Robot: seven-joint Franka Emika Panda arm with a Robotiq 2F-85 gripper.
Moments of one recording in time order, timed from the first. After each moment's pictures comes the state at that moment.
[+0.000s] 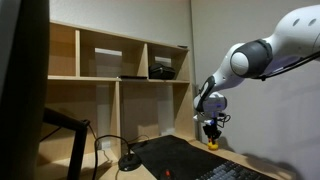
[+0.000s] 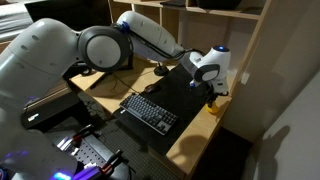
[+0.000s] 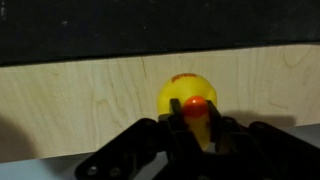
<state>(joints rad) -0.30 0.97 -0.28 -1.25 0.26 2.32 1.08</state>
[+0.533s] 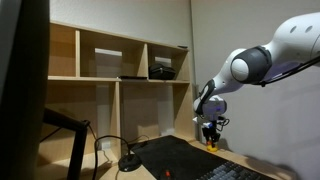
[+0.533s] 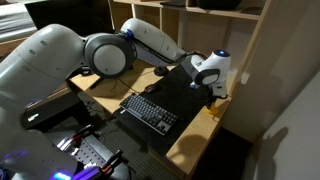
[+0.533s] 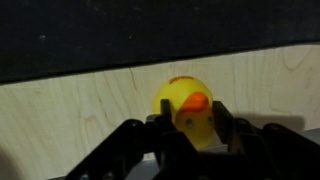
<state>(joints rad) -0.32 1.03 -0.26 -1.19 0.29 2.33 1.11</state>
